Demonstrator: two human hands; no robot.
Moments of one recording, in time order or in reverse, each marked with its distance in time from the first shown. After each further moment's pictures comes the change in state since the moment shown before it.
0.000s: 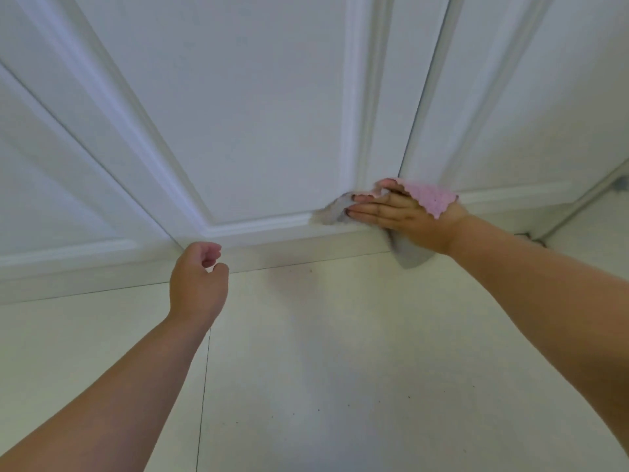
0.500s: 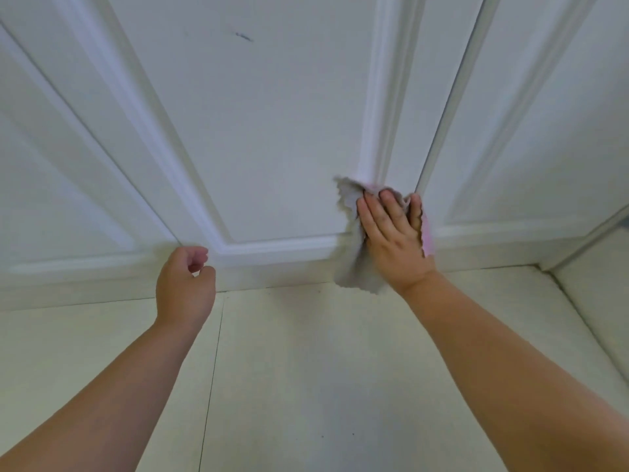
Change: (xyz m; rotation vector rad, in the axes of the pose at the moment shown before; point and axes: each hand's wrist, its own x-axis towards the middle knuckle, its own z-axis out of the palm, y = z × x) left_hand 0.015 0.009 -0.028 -0.042 0.103 -0.017; right_hand 0.060 -0.055 0.003 0.040 0.350 0.708
